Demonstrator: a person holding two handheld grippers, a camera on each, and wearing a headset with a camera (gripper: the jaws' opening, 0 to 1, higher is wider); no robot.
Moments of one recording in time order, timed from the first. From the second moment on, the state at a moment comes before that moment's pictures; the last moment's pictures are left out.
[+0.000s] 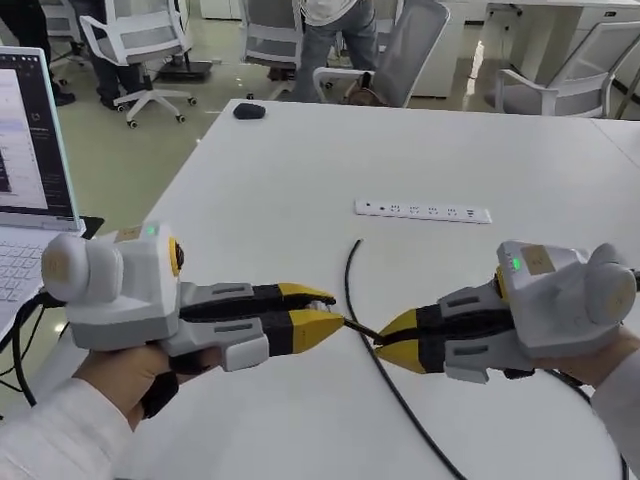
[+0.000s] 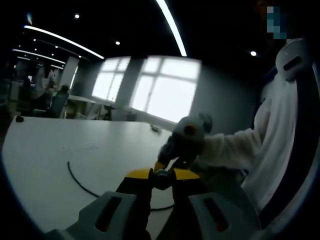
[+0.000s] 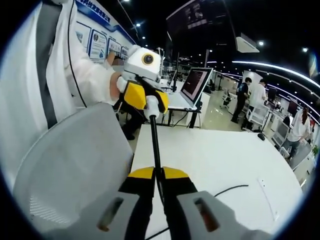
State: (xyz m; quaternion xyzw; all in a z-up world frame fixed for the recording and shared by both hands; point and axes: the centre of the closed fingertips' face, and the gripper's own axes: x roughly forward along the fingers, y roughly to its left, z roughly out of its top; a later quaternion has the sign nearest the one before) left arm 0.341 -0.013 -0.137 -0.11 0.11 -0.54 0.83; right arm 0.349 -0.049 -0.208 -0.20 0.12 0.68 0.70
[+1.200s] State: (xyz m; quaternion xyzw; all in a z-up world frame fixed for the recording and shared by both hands) left arm 0.349 0.034 -0.163 -0.15 0.13 -0.47 0.86; right arm 0.384 -0.043 -0.394 -0.29 0.32 0.60 0.67
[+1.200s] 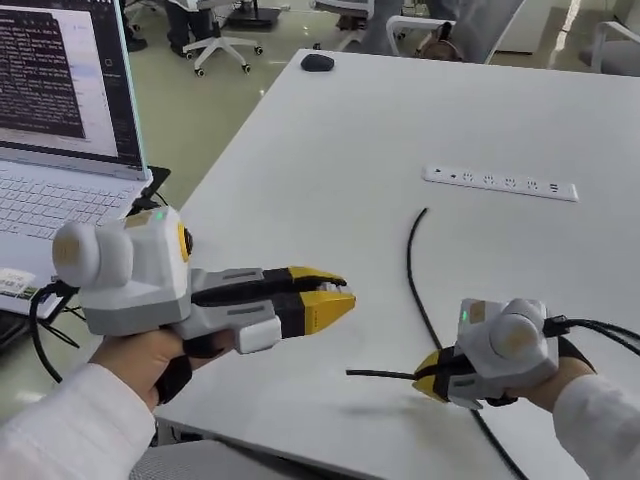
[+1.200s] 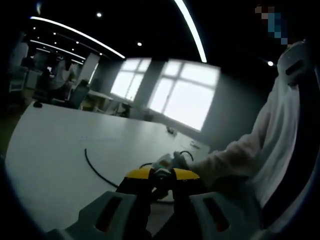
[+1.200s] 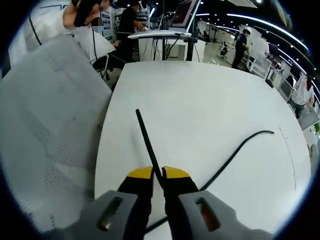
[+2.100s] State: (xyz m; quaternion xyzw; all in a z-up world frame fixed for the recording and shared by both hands) left arm 0.369 0.024 -0.188 -0.15 0.16 -0.49 0.84; right arm 0.380 -0.056 -0.382 -0.23 0.33 0.57 0.71
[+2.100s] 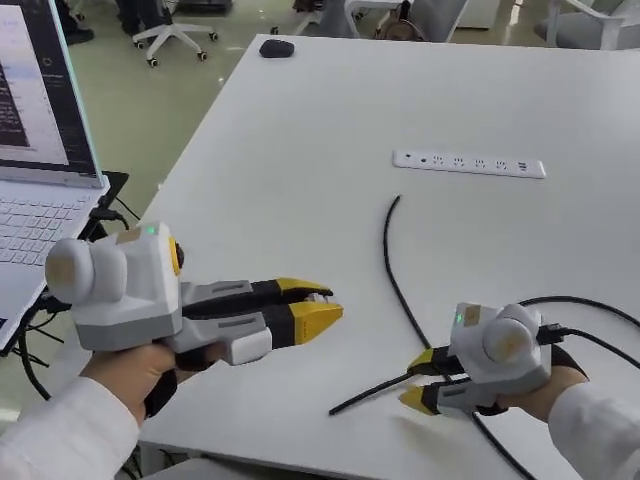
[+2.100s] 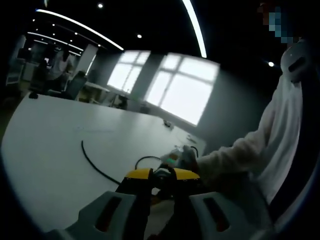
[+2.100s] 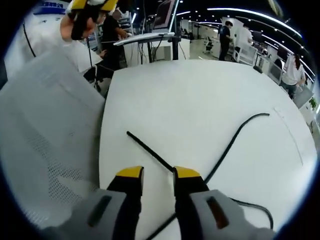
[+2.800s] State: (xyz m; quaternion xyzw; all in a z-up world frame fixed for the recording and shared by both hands) left arm 0.414 -0.015 -0.300 -0.08 0.26 -0.49 0.83; right arm 0.367 -0.134 -0.293 -0.19 0.28 0.50 0.80
